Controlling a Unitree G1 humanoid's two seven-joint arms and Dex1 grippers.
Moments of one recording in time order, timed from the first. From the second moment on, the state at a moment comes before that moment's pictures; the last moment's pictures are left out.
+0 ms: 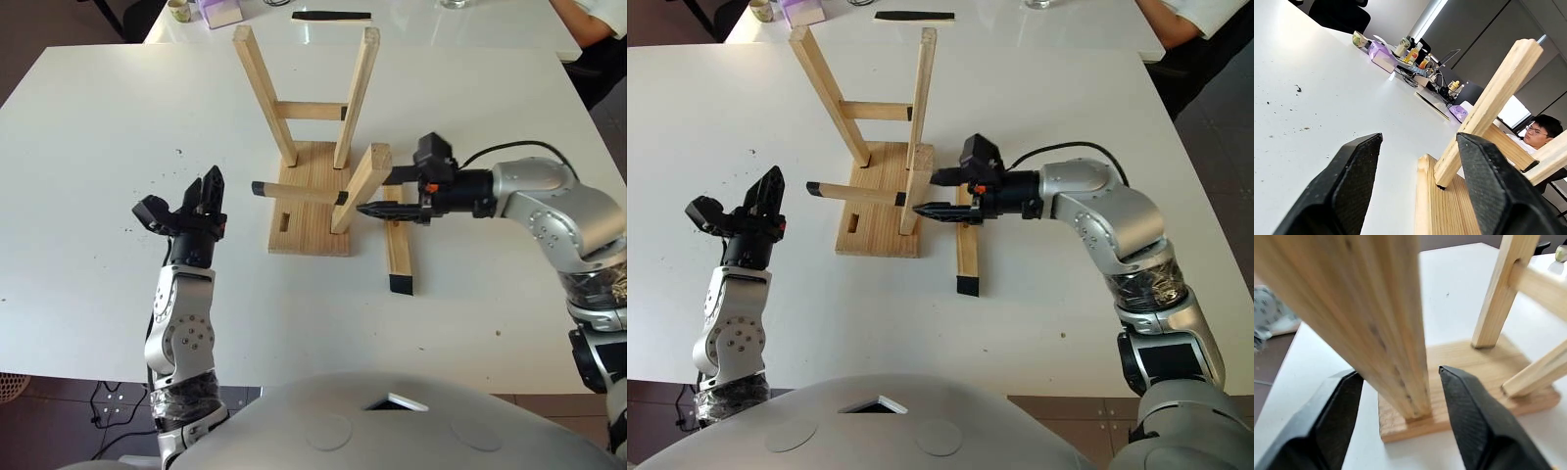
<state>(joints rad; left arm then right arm) 0.20 0.03 0.32 -0.34 -0.79 0.26 -0.16 -0.41 -0.68 0.18 -0.30 0.63 0.67 0.98</state>
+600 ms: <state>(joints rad) 0.30 0.00 0.37 -0.31 -0.75 0.25 -0.11 0.06 -0.42 0.09 -0.58 0.31 0.91 0.32</state>
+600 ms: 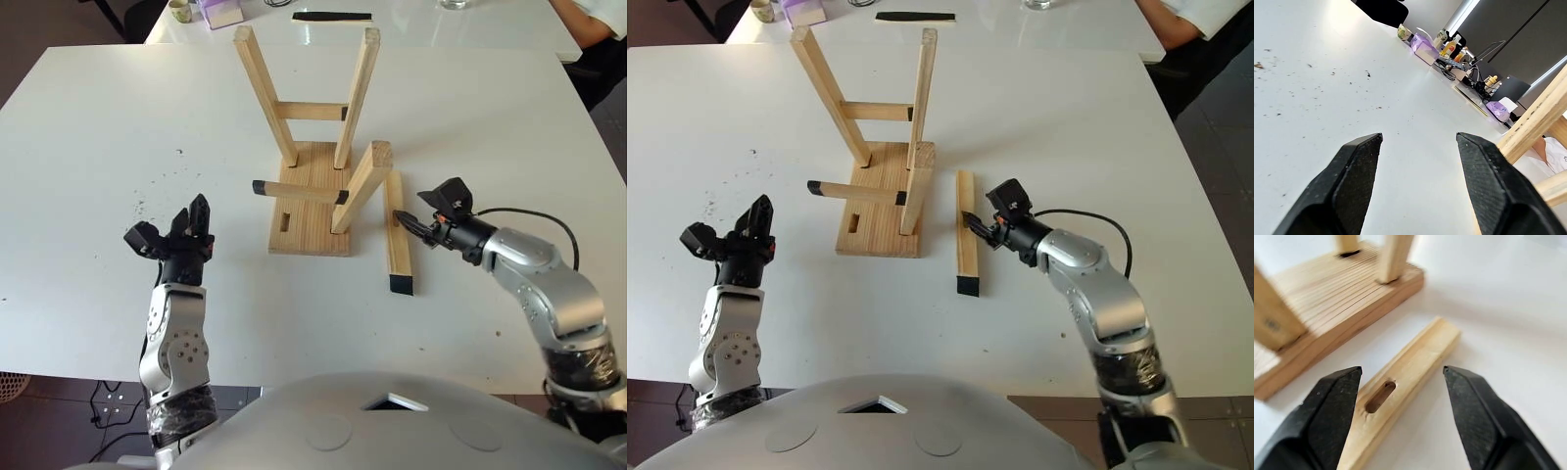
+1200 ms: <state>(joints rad) 0.26 0.04 0.35 -0.38 -0.77 0.37 -0.08 0.17 -0.31 0.20 -0.73 0.26 1.22 0.10</state>
